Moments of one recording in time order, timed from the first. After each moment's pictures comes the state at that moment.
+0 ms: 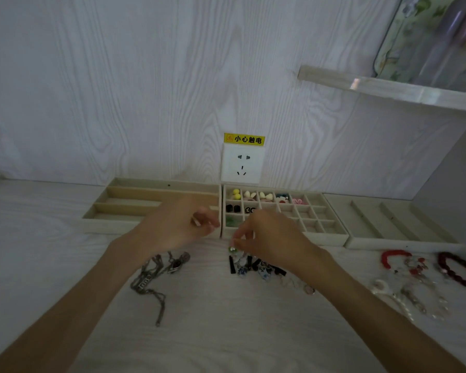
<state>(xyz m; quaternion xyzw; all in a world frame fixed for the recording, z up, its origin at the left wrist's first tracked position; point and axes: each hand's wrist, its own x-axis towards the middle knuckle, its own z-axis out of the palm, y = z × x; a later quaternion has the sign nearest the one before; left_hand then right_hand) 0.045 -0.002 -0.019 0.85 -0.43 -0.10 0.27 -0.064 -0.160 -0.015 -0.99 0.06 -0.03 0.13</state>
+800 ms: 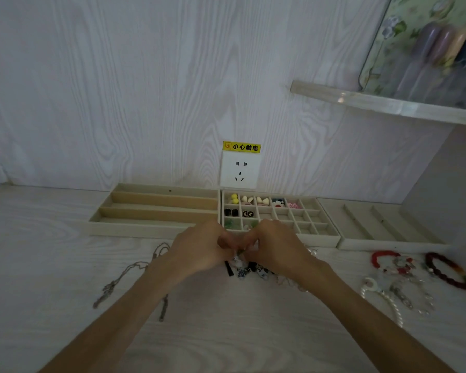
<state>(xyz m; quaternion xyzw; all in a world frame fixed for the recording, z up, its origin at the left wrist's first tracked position) 0.008 -0.027 -0.036 0.87 -0.39 -0.17 0.26 -0.077 -0.167 -0.030 -0.98 0.07 -0.06 0.16</state>
